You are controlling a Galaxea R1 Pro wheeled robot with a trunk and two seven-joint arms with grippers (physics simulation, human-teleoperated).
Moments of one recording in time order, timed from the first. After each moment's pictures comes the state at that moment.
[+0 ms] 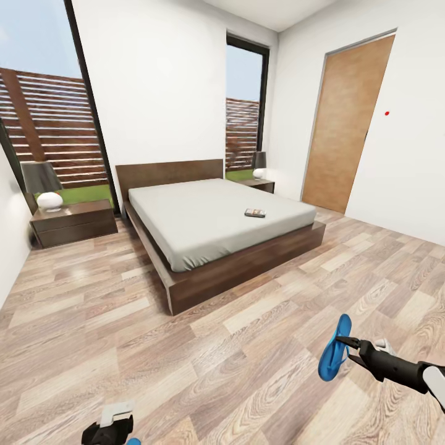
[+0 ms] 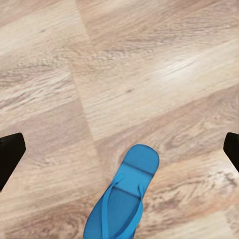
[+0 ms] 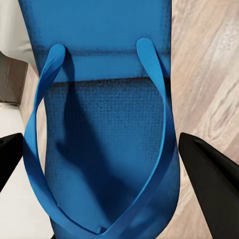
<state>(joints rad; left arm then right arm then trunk) -0.38 0.09 -0.08 -0.28 0.18 -0.15 0.20 -0.47 -0.46 -0.20 -0.68 -0.76 0.84 0.57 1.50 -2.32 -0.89</state>
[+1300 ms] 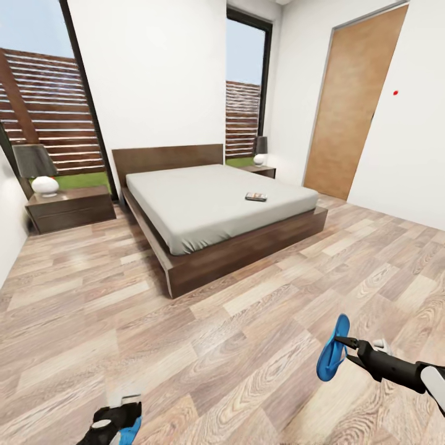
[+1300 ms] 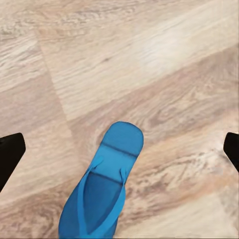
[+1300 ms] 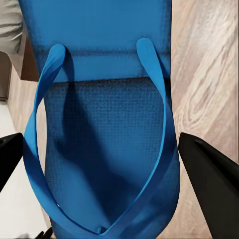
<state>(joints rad) -0.40 0.08 -0.08 -0.42 0.17 0.05 0.17 -0.47 -0.45 -0.20 -0.68 -0.76 0.84 0.56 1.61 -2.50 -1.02</state>
